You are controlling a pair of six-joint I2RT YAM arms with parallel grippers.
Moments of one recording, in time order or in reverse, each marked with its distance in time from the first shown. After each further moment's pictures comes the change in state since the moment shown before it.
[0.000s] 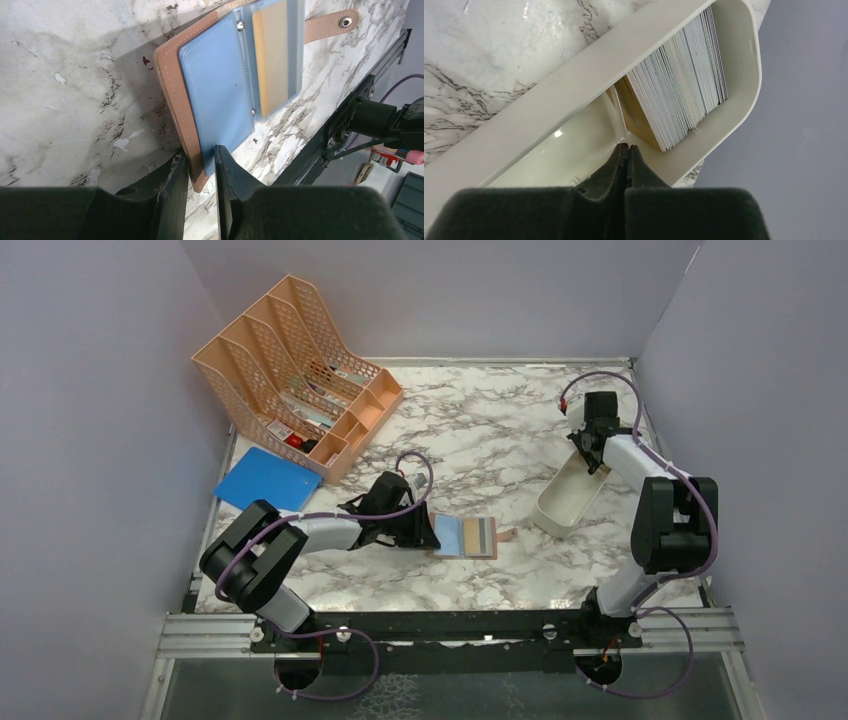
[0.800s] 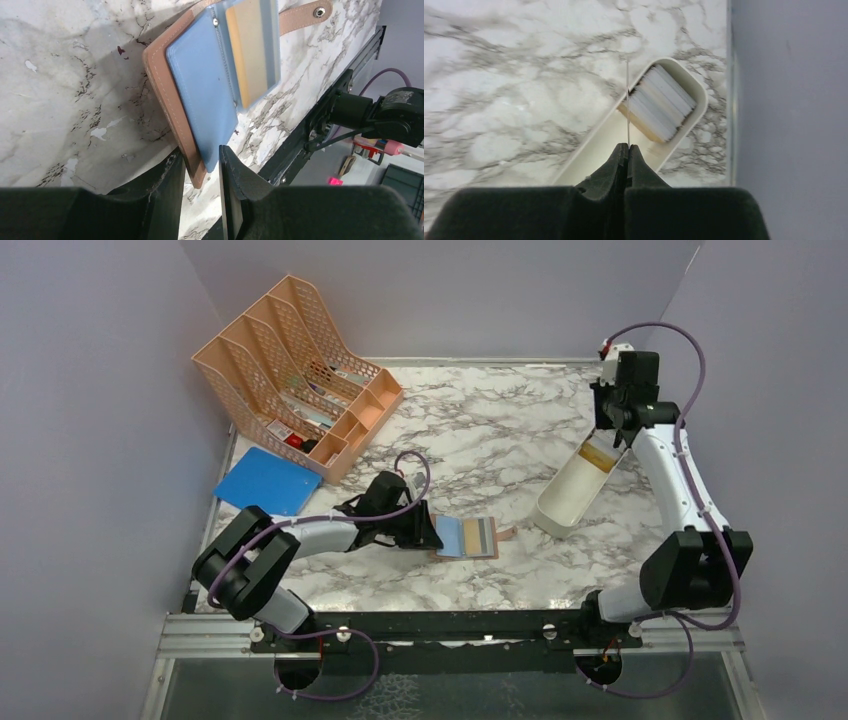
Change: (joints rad) left arm 0.000 -0.040 -0.009 -0.003 0.044 -0.038; right arm -0.001 -0.190 0.296 -0.275 -0.116 0.373
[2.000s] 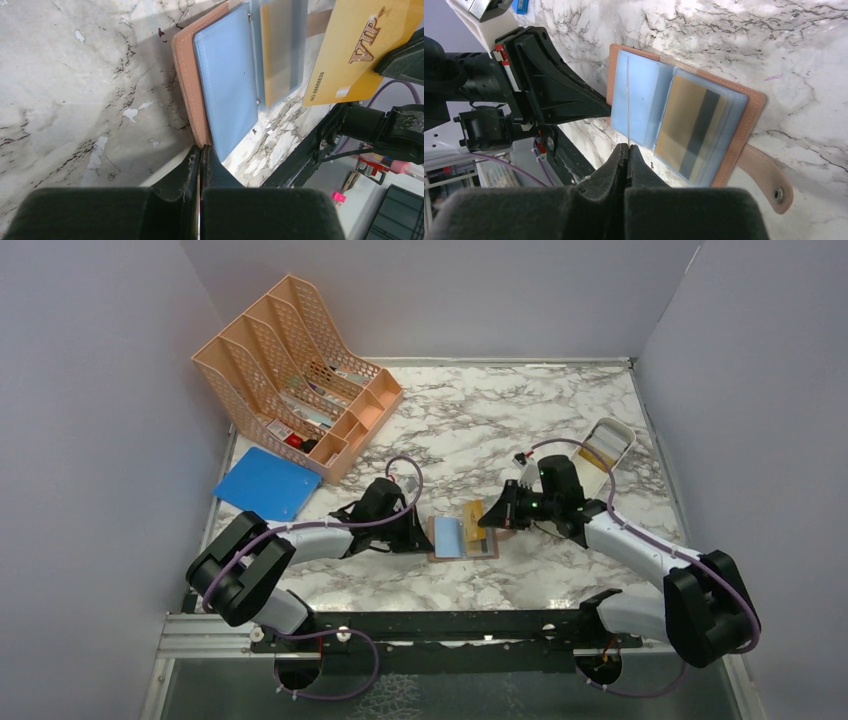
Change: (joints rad) left arm 0.000 -0.047 -0.061 0.006 -0.070 -0.033; right arm 0.423 -0.272 -0.819 0.538 -0.780 0.804
